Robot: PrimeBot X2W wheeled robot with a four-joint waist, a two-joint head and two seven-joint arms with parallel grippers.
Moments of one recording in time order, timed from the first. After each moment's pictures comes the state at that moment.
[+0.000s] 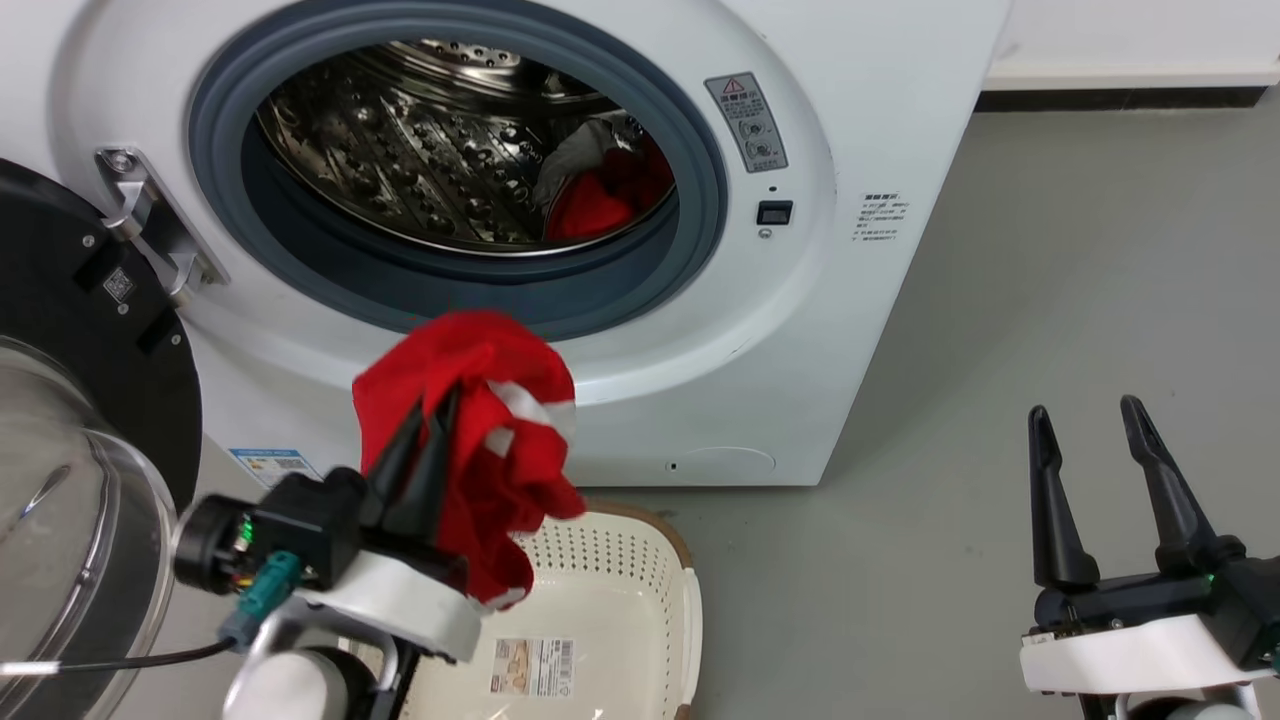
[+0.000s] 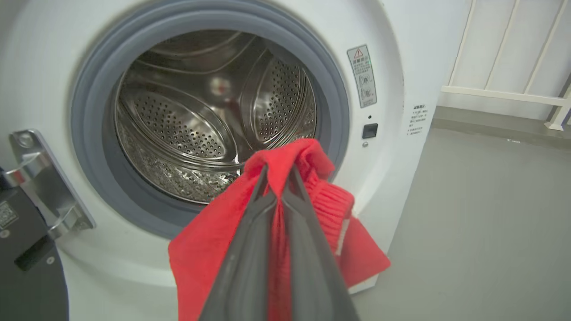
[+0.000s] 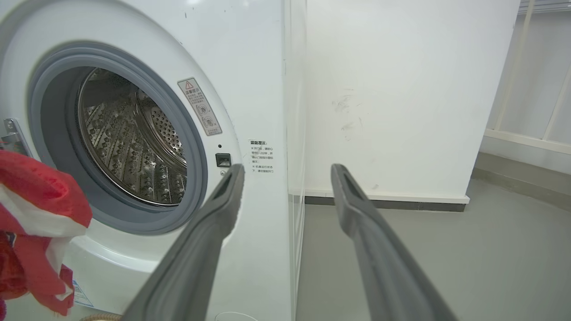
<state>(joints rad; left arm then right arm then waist) -0.13 0.27 -0.23 -0.12 -0.24 -0.03 -0.07 0.03 -0.05 -0.03 -0.11 0.08 0.13 -0.26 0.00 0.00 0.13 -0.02</state>
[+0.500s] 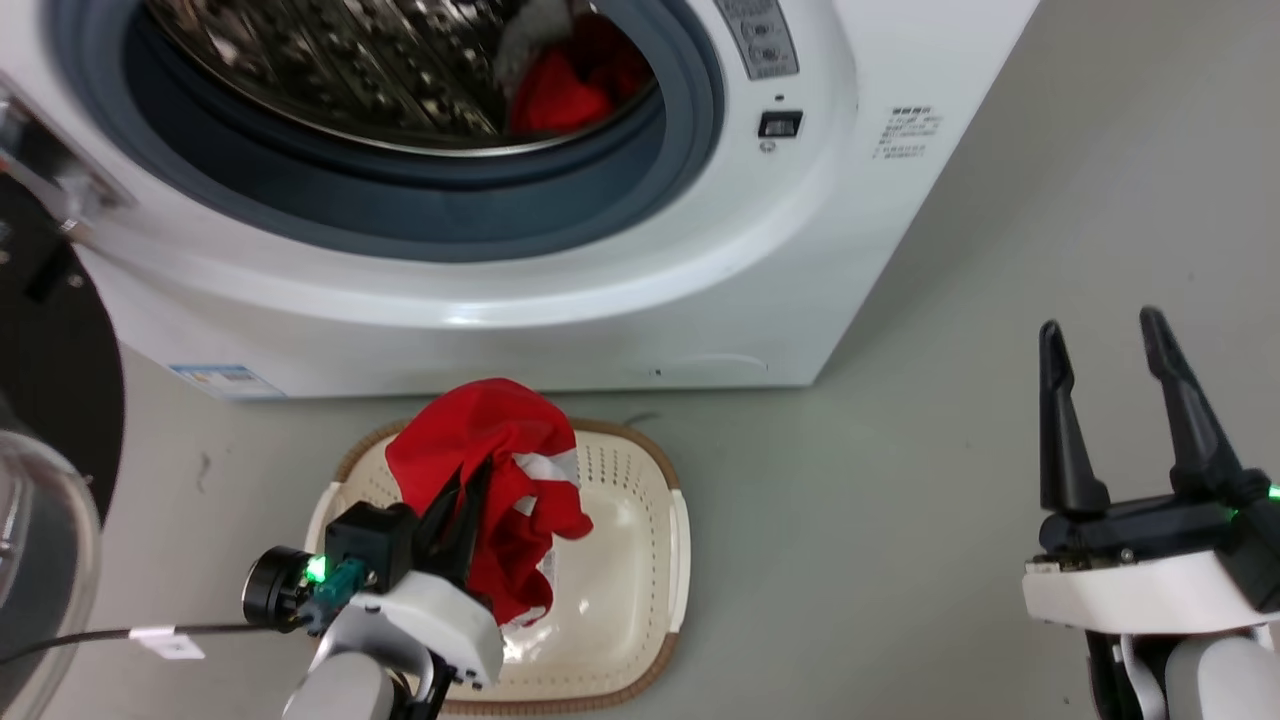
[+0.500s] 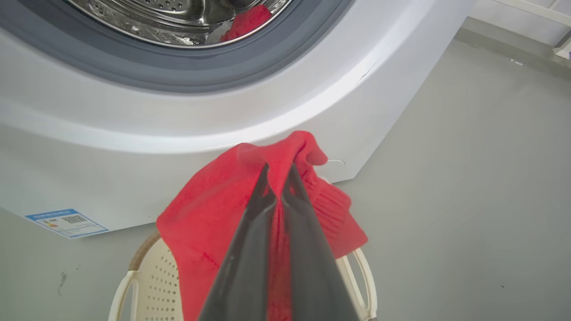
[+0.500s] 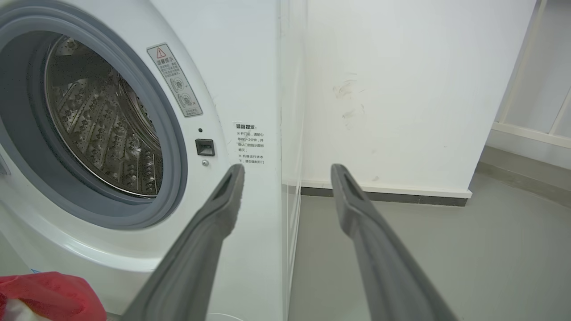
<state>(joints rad) -0.19 0.22 -0.29 0.31 -0.27 -0.08 -0.21 -0.08 -0.05 -0.02 -0.14 0.05 0.13 -0.26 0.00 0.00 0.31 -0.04</state>
